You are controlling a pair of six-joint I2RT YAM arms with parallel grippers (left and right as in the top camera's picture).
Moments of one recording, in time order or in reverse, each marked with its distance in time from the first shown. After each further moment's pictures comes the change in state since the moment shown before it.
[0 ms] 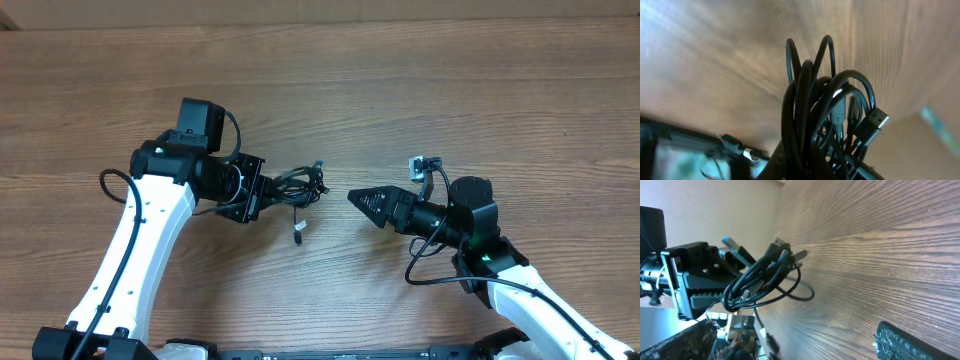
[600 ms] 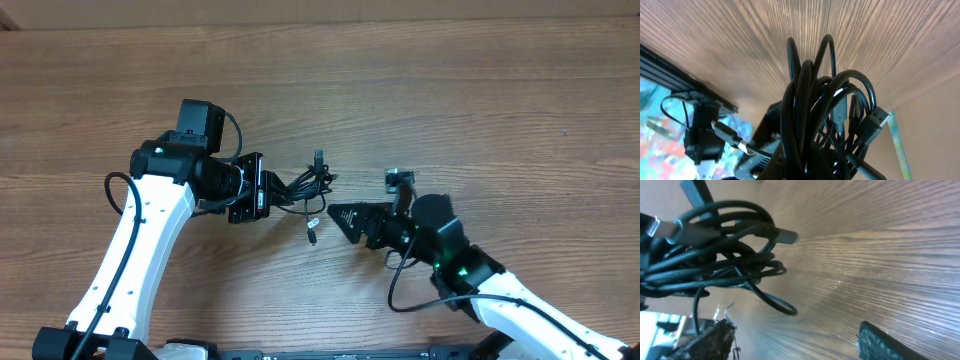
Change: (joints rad) left arm -0.002 0.000 0.000 -0.003 0.168 -0.296; right arm 0.274 0.000 0.000 -0.024 0.381 -0.073
